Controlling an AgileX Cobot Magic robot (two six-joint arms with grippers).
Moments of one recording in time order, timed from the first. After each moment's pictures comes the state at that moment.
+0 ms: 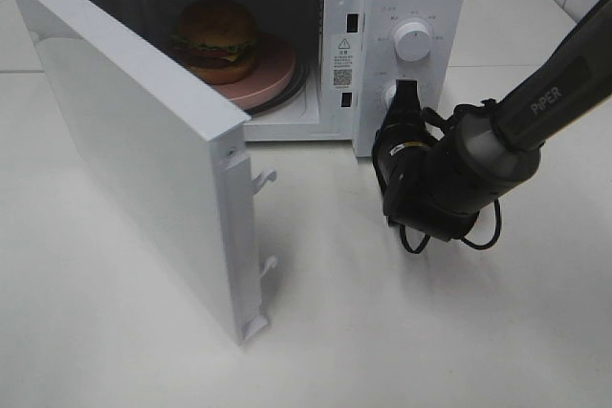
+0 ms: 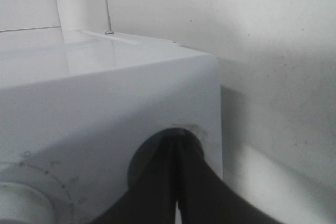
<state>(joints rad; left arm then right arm) 0.08 0.00 -0.52 -0.14 1.09 0.11 0.57 2.22 -0.98 0.88 -0.92 1.20</state>
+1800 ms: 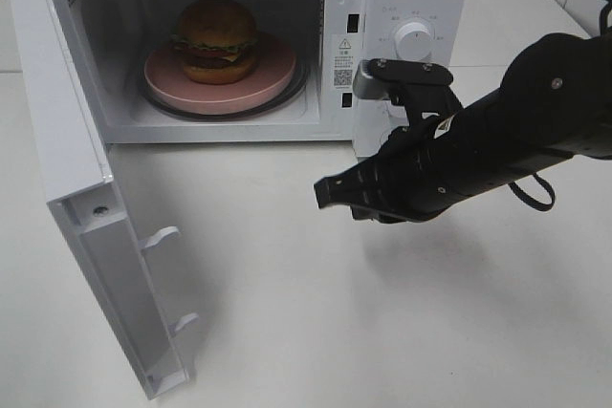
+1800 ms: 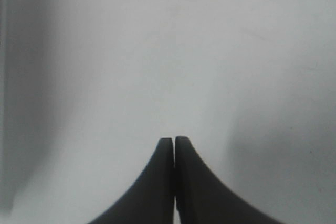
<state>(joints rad) 0.08 0.00 -0.52 -0.14 1.09 0.11 0.56 1.66 -0.78 0.50 0.12 -0.18</state>
